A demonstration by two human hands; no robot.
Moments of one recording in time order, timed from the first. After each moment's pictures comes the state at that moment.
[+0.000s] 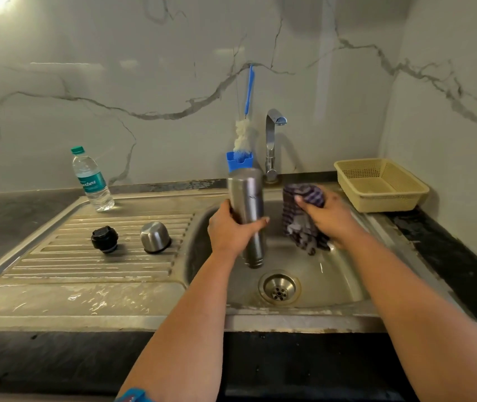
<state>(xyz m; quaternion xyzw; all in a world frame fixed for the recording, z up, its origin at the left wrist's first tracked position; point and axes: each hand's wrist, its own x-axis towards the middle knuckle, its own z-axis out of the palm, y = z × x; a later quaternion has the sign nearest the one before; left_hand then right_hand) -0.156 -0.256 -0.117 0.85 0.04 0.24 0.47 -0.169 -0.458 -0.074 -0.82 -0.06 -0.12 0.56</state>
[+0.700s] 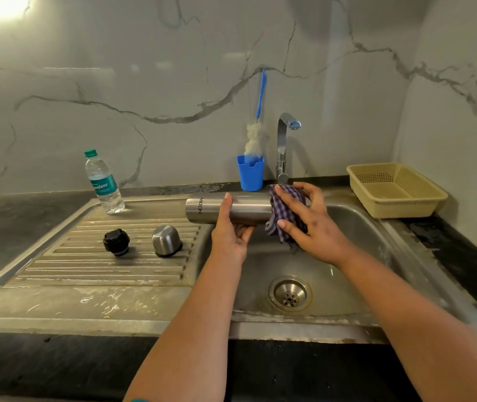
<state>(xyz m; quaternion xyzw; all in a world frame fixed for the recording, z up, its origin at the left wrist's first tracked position) -0.155 -0.246 -0.103 0.30 0.16 0.06 0.94 -0.172 -0.429 -0.093 -0.88 -0.27 -0.18 0.34</state>
